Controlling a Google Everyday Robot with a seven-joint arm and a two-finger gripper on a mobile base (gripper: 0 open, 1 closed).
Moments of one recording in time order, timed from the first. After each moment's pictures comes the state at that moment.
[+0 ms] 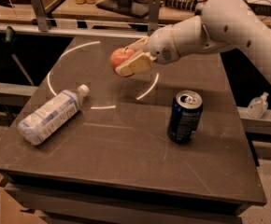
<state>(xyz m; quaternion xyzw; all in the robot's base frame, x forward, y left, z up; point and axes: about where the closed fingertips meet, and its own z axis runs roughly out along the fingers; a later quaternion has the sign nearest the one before) 0.625 0.018 0.914 -0.55 0.65 0.31 0.42</state>
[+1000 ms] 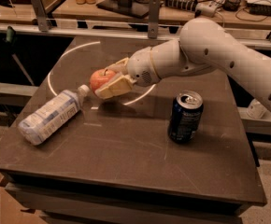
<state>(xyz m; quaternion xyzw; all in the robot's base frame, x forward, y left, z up) 0.570 0.073 0.882 -0.56 0.64 0.34 0.40</state>
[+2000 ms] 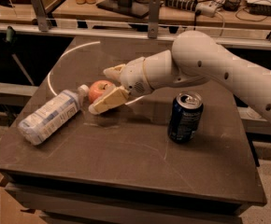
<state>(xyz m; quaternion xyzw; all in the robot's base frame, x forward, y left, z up) 0.552 0.091 0.864 -0.56 0.64 0.34 0.40</state>
